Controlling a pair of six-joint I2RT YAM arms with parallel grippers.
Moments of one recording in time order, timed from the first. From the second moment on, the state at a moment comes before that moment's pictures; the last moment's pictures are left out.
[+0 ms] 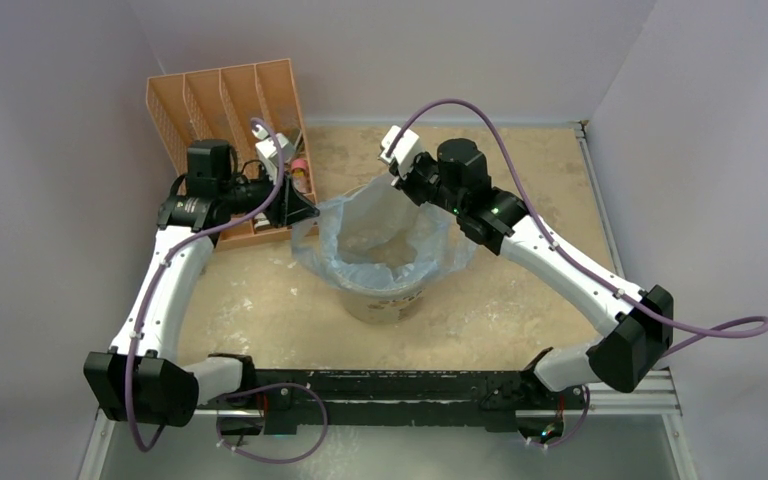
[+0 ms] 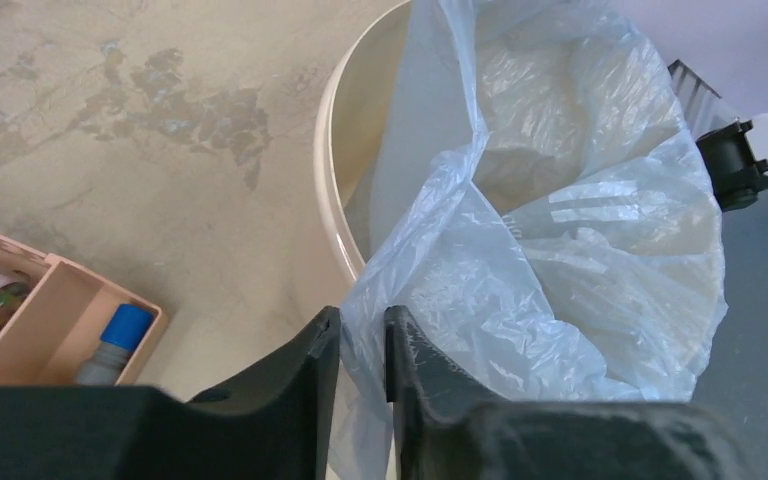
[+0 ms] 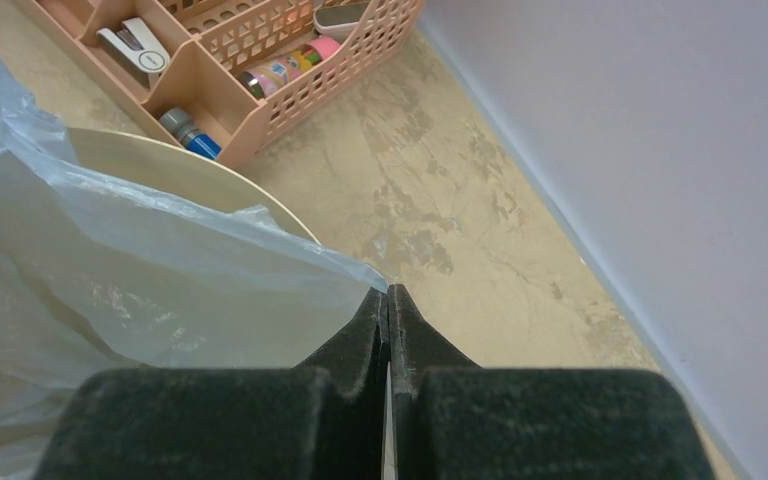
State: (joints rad) left arm -0.08 1.21 1.21 -0.63 0.92 0.19; right arm 0.70 1.41 1.33 -0.21 -0.07 -0.41
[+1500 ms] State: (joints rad) left arm -0.05 1.21 0.86 -0.24 0.66 -0.24; right arm 0.68 1.65 1.49 -0.24 -0.01 -0.32
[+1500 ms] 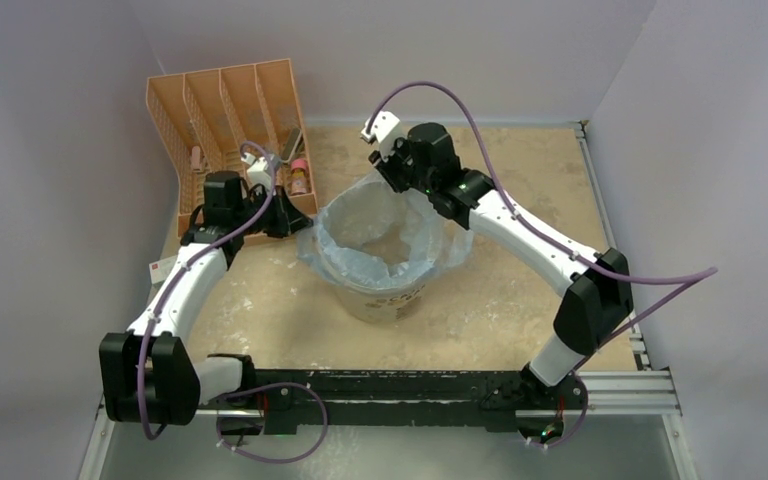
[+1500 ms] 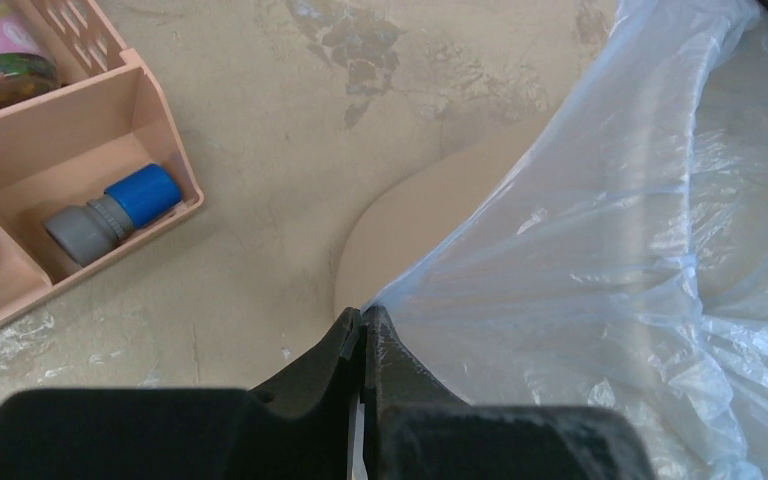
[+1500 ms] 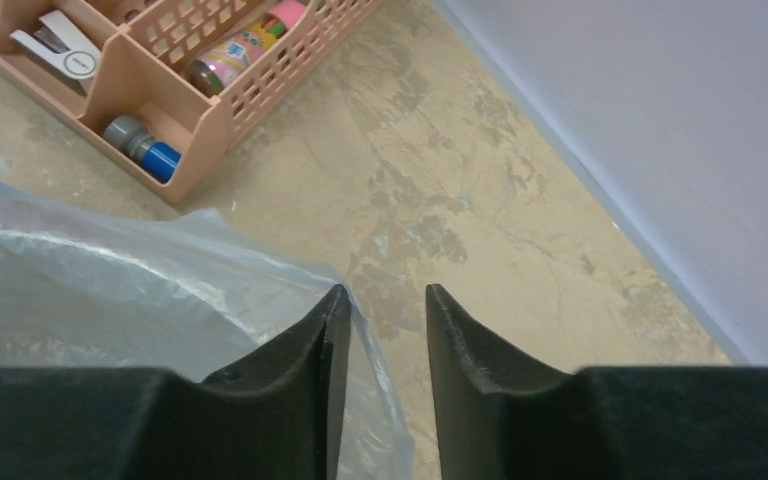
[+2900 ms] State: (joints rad) left arm -0.05 1.15 0.79 -0.21 0.68 -0.30; right arm 0.19 1.34 1.07 -0.05 -0.57 0.27
